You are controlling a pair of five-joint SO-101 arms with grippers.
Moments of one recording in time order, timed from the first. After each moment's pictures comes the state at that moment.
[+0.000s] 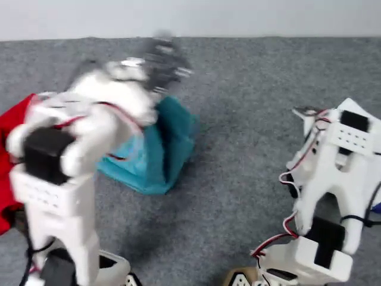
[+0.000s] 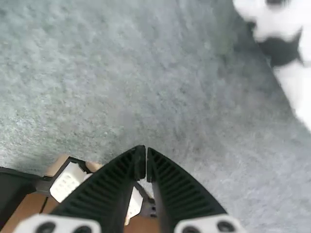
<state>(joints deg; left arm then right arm) 11.9 -17.1 -30.8 99.4 -29.2 17.5 -1.4 9.8 100.7 30.7</state>
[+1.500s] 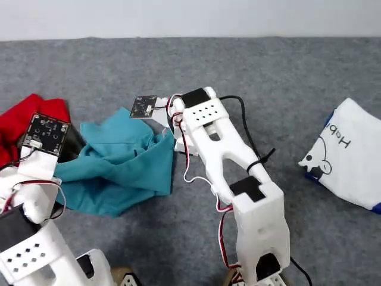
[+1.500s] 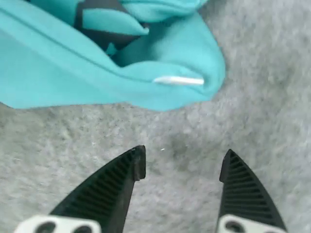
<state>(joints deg) -34.4 -56.5 34.2 88.0 -37.1 -28.7 32.5 -24.7 82.9 53.0</state>
